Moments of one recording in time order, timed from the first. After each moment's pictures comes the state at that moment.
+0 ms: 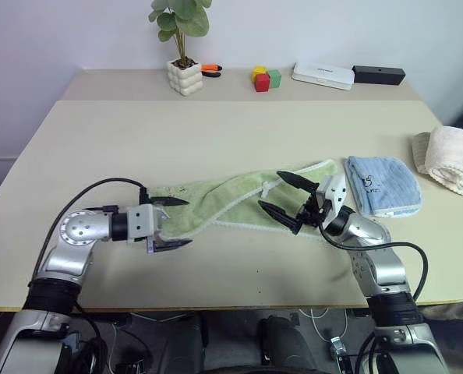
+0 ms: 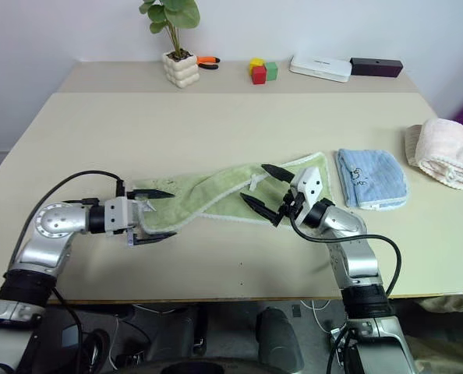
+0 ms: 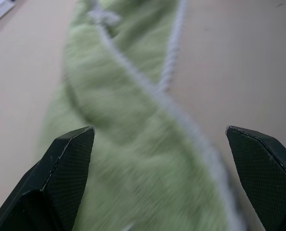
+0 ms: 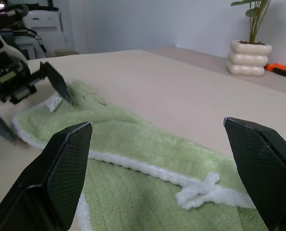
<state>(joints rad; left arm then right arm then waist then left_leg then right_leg) -0.31 0.66 -0.09 0.26 -0.15 -0.42 -1.25 -0.25 -0.36 -0.01 0.04 0.37 -0.03 0.91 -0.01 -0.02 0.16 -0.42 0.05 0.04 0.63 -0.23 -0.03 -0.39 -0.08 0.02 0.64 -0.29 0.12</state>
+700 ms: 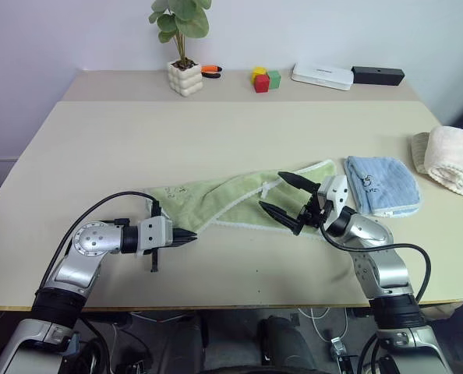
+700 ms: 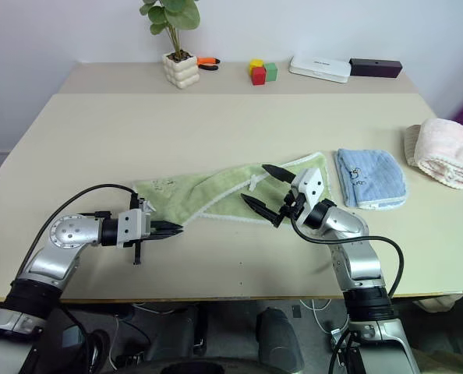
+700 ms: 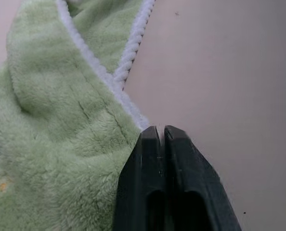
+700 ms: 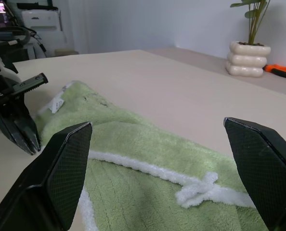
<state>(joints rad) -0.25 0.67 -0.14 0.21 -0.12 -0.31 -1.17 -0.25 -0.38 -0.01 0.02 0.38 -0.01 0.91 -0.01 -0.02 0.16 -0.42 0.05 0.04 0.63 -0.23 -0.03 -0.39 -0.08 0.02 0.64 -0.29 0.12</state>
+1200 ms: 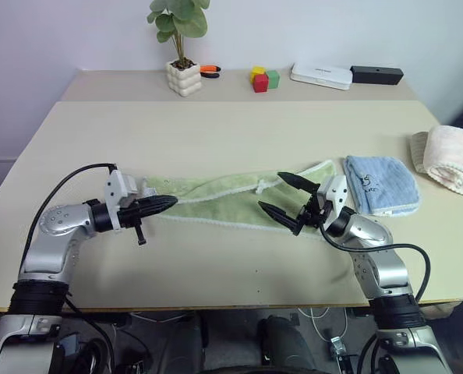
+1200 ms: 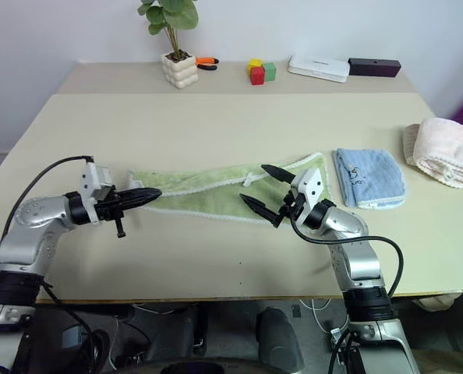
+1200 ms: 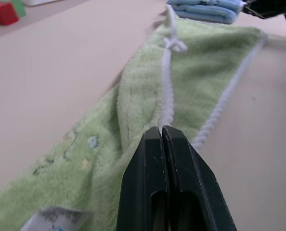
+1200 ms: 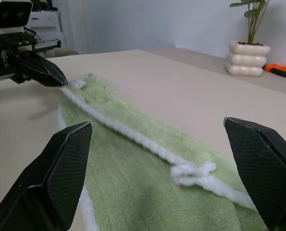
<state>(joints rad) -0.29 0.70 0.07 0.15 -0.45 0.12 -1.17 -0.25 -0.37 -0.01 0.02 0.37 -0.01 0.91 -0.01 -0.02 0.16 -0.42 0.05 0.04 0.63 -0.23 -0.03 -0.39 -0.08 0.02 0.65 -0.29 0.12</state>
